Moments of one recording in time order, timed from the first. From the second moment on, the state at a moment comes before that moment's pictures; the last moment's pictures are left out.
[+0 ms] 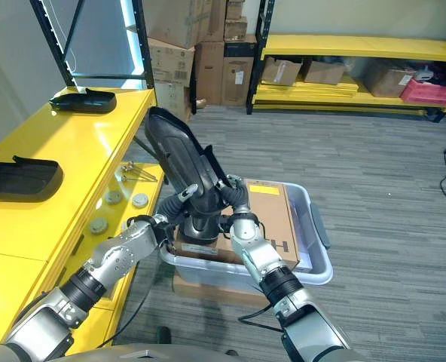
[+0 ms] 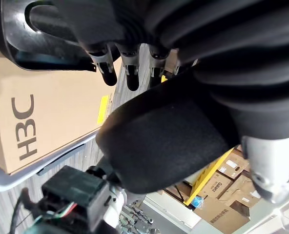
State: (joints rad) left arm -0.40 0.19 -0.57 0.17 -0.89 0.26 0.15; right arm -0.39 -0.34 0.45 0.34 0.36 0.02 -0.46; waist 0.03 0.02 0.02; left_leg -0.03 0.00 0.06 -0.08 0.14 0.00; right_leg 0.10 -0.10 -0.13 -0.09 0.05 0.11
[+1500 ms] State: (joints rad) left arm -0.37 0.28 -0.57 0.17 -0.64 0.15 0.23; right arm -0.38 -0.30 0.46 0.33 0.49 0.01 -0.47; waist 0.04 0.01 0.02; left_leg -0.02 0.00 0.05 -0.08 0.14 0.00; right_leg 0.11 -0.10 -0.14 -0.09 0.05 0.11
